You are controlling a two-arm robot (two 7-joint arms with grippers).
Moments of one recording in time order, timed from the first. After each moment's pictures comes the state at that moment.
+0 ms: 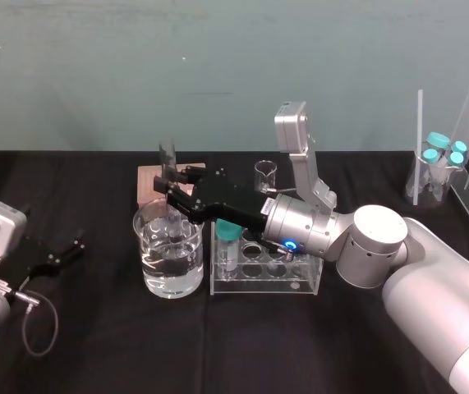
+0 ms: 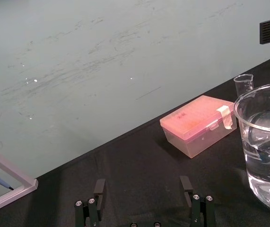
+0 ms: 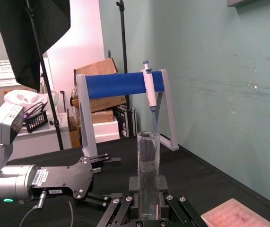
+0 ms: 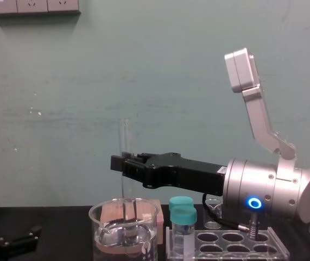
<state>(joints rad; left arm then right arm) -0.20 0.60 0.45 -1.41 -0.25 -0.12 0.03 0.69 0.15 -0.58 -0.89 0.52 -0.18 0.82</state>
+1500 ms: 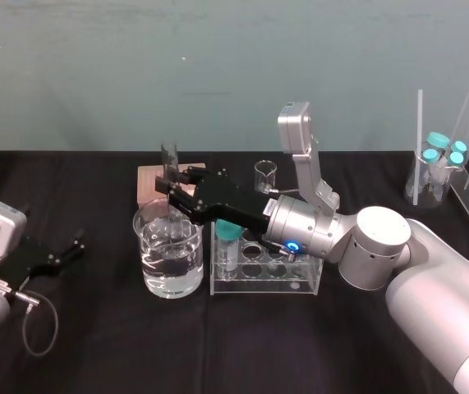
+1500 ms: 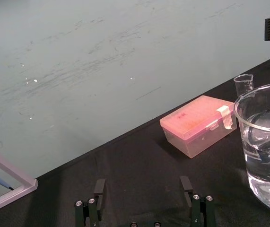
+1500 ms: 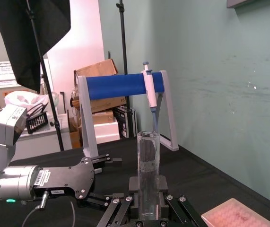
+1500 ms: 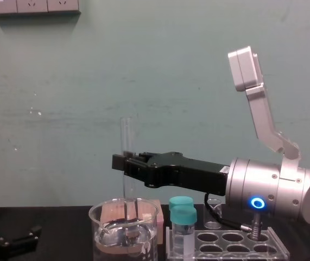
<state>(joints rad) -0.20 0.60 0.45 -1.41 -0.25 -0.12 0.03 0.68 0.16 -0.58 -0.92 0.53 -0.17 0.81</state>
